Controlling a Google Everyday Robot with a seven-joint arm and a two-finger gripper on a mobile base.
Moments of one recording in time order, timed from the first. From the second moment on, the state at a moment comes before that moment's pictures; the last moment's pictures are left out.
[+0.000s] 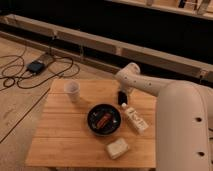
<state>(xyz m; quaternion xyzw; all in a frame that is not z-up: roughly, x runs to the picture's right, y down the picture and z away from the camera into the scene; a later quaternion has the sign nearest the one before) 0.137 0.045 0.960 -0.21 -0.07 -0.45 0.87</state>
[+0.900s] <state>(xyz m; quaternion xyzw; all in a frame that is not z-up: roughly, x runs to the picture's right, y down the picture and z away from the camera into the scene) 0.128 0.045 0.981 -0.22 -0.05 -0.51 0.83</state>
